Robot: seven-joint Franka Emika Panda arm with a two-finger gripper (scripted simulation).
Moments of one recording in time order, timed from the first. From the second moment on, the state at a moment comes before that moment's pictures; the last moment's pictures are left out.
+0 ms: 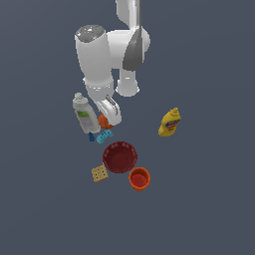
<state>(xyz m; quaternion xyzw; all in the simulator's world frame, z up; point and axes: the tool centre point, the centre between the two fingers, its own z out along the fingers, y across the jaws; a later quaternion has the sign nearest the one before) -0.064 -0.090 0.221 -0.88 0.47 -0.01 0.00</state>
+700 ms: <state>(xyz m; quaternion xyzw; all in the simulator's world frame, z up) -0.048 -0.130 0.341 -0.88 0.47 0.00 0.00</state>
